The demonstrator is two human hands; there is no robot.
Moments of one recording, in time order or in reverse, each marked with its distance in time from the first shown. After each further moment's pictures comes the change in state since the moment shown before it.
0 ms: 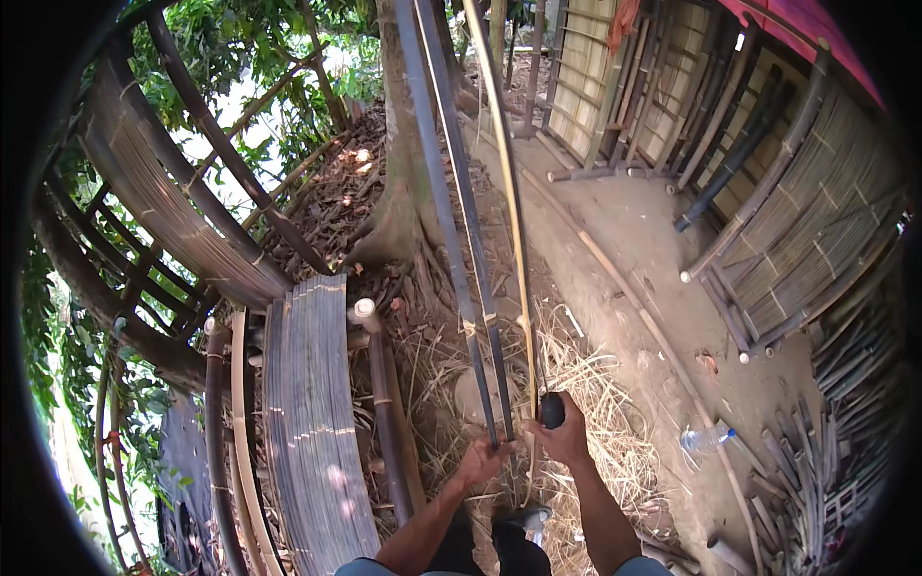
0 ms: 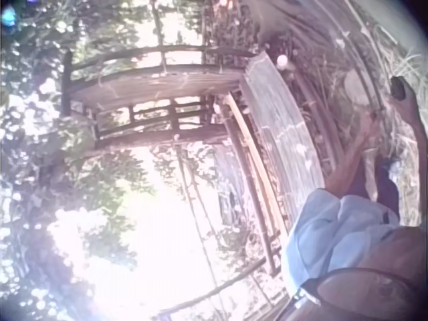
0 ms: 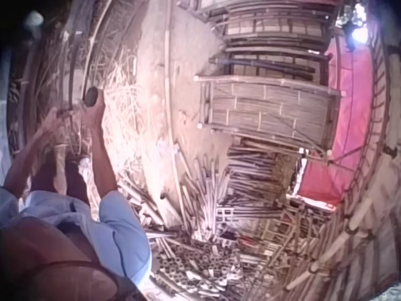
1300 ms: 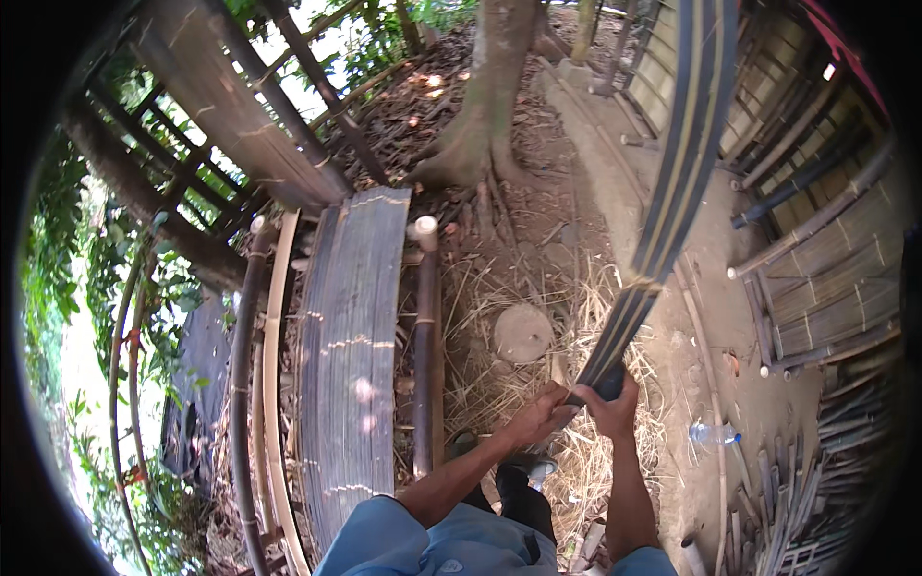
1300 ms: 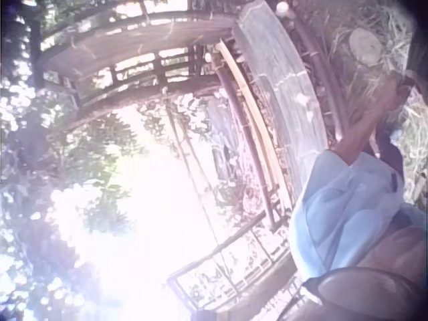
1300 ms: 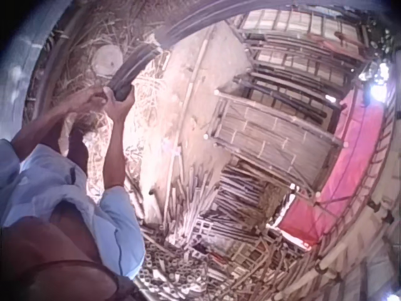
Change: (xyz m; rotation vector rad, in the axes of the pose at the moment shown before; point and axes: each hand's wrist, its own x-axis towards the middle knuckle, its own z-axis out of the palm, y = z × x) left_hand -0.042 0.042 0.025 0.058 -0.066 0.352; right_hand -0.041 -0.044 -0.014 0.291 -0.110 0.084
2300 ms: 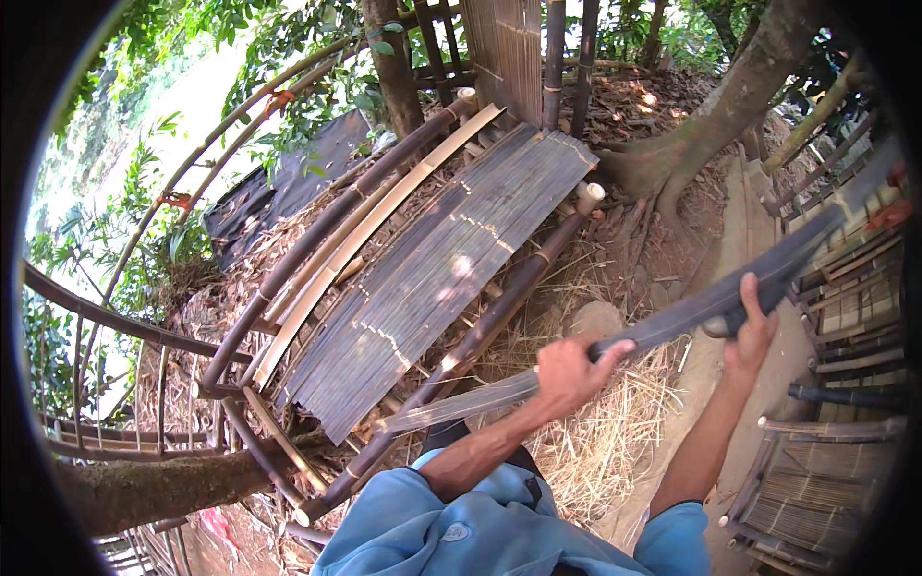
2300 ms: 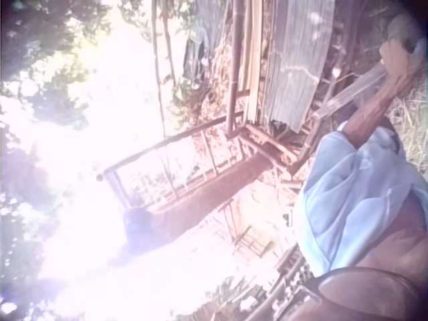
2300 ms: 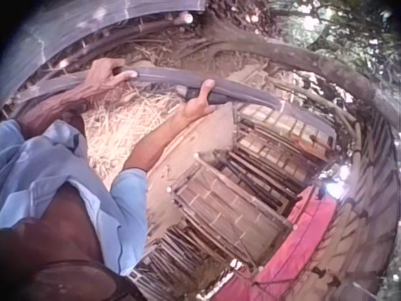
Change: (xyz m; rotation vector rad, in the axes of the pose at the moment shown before) left_hand -0.137 0.166 0.007 0.186 1.195 -0.422; right_hand 0.038 -0.192 0.045 0.347 -0.159 -0.212
